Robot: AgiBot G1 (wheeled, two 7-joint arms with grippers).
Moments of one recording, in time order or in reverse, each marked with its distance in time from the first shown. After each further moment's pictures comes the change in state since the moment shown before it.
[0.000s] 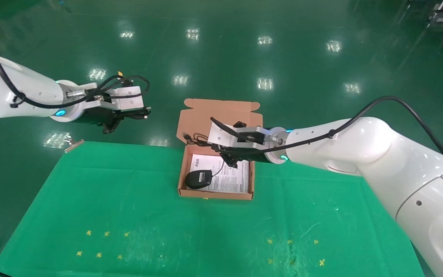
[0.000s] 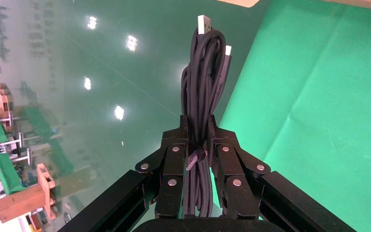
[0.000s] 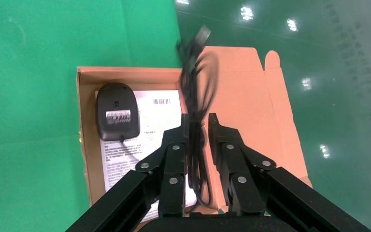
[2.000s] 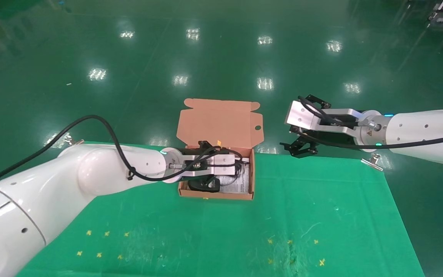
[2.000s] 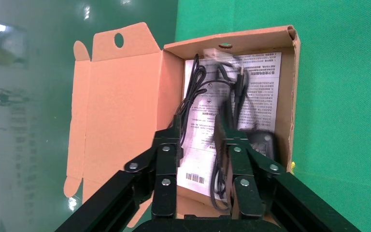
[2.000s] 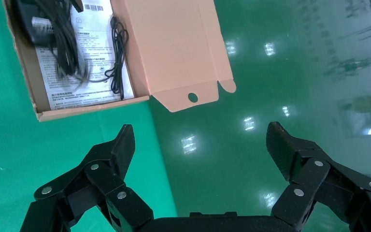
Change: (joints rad) left arm 0.208 0.232 0.217 0.219 -0.541 -0.451 0.475; right arm 0.059 0.446 -0.081 0.469 -0.179 0.027 0.341
